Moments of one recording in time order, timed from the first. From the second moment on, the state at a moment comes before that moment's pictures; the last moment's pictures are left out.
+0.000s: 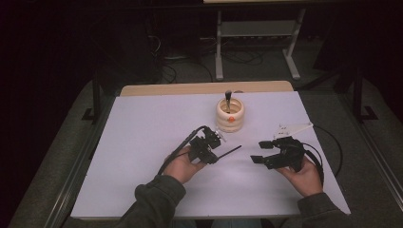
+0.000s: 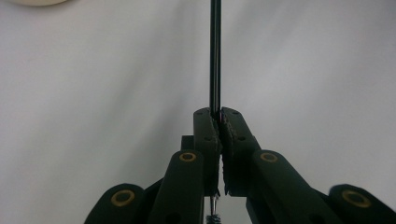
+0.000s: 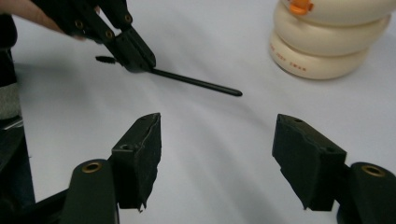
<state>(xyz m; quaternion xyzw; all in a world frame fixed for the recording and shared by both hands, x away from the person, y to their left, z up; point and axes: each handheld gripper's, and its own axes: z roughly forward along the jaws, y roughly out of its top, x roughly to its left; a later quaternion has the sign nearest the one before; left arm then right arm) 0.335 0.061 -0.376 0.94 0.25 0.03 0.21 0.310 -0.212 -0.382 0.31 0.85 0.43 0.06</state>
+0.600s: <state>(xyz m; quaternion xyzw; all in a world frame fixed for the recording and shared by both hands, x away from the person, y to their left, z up) 0.303 0.108 -0.347 0.94 0.22 0.03 0.24 0.308 -0.157 -0.336 0.22 0.88 0.41 0.05</state>
